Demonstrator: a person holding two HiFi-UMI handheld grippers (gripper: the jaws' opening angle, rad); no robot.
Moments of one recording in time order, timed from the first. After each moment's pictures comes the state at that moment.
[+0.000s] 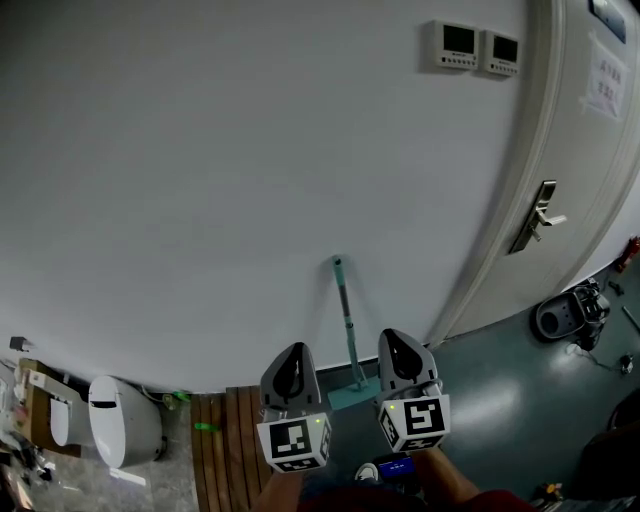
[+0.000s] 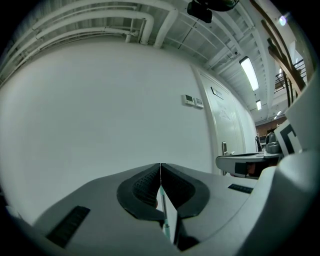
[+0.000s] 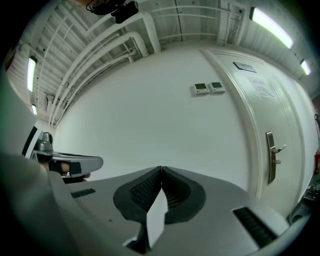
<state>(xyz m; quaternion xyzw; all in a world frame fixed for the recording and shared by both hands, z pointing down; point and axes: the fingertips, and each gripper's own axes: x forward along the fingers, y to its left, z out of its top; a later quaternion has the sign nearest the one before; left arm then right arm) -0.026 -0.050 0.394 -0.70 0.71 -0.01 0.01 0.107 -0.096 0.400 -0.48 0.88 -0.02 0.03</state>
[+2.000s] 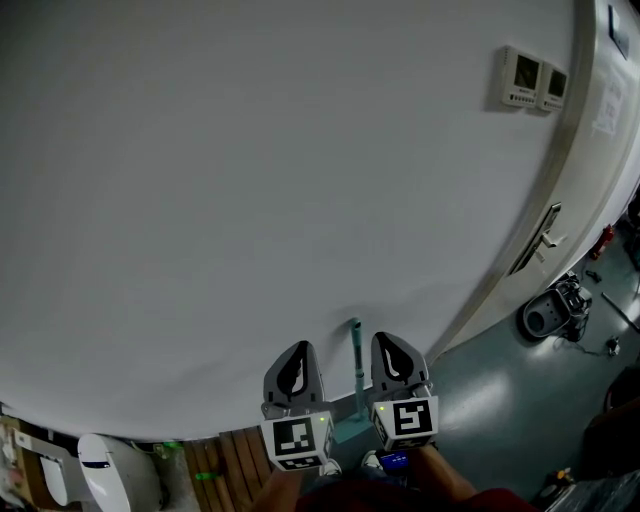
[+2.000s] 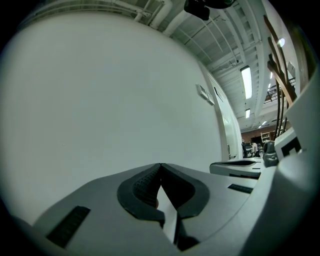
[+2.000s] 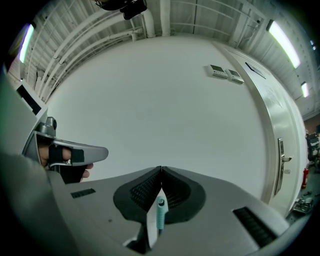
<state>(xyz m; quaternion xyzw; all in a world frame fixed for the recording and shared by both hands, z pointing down) -0.122 -0.240 0.391 -0.77 0.64 0.00 0.00 -0.003 -0.262 0.407 -0.54 0.84 0.02 -0.01</state>
